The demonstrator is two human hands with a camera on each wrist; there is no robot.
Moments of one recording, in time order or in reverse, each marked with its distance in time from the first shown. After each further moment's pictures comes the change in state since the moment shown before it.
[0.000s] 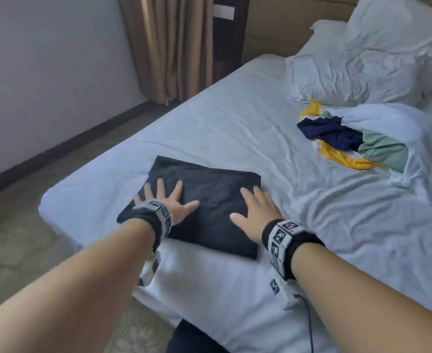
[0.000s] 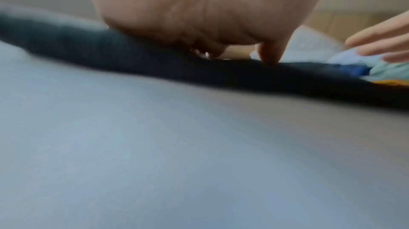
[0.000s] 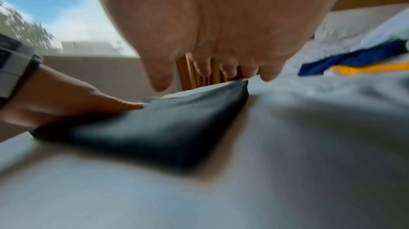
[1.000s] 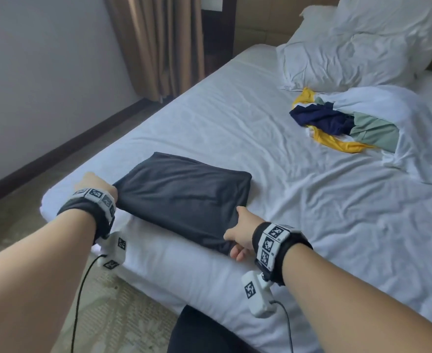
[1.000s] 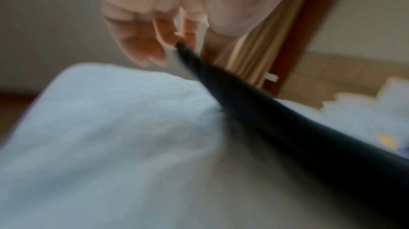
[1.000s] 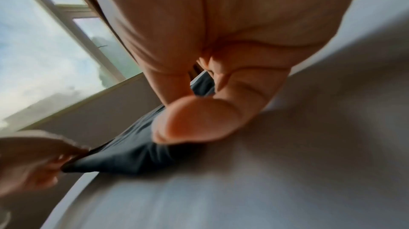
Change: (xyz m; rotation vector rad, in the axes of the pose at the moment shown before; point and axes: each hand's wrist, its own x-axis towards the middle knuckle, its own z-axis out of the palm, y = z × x) left_hand -0.001 -0.101 -0.051 -0.312 0.397 -0.431; right_hand -0.030 -0.013 0.037 0.713 -0.274 0.319
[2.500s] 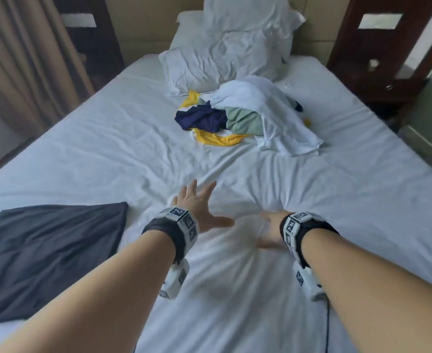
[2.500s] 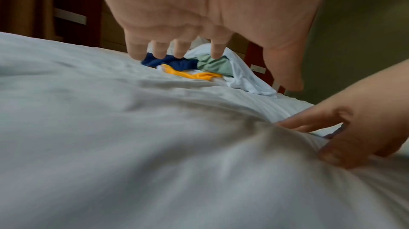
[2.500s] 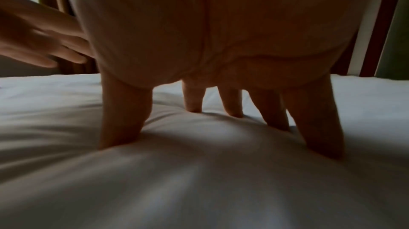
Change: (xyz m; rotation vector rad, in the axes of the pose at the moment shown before) left_hand -0.306 0.316 0.151 0.332 -0.535 1.062; right_hand -0.049 0.191 -0.286 -0.728 0.247 0.186
